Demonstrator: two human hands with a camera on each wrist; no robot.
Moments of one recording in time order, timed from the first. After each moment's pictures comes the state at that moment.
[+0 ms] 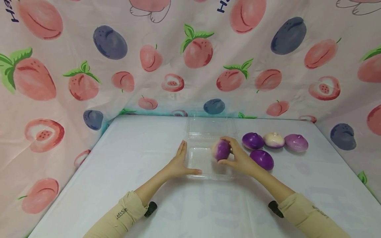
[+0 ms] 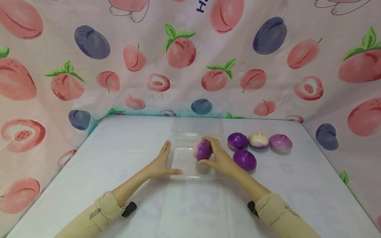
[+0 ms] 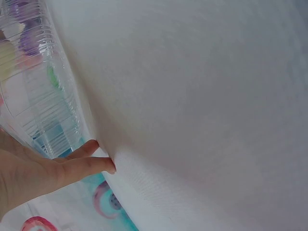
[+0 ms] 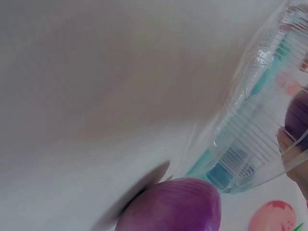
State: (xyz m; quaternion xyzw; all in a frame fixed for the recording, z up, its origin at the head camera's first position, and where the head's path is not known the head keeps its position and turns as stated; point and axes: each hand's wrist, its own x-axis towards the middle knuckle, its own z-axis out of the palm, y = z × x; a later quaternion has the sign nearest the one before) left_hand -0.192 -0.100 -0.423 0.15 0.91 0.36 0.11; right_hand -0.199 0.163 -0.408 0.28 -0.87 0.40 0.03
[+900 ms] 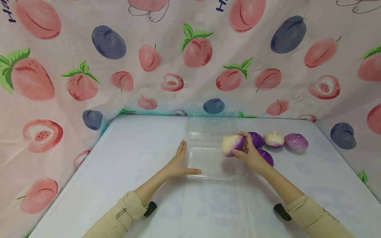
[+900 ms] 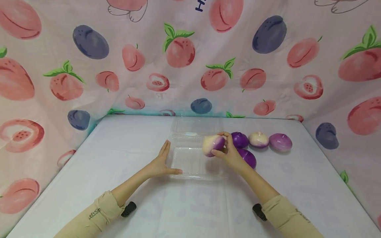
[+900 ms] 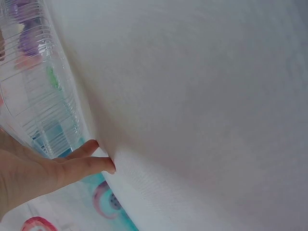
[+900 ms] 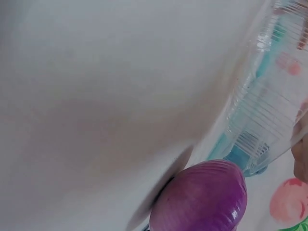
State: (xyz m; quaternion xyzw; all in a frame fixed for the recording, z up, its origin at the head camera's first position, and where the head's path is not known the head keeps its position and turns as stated) left_hand -0.192 -0.099 -0.424 0.15 0.91 0.36 0.12; right_hand -0.195 0.189 -0.400 0.18 -0.74 0.65 -0.06
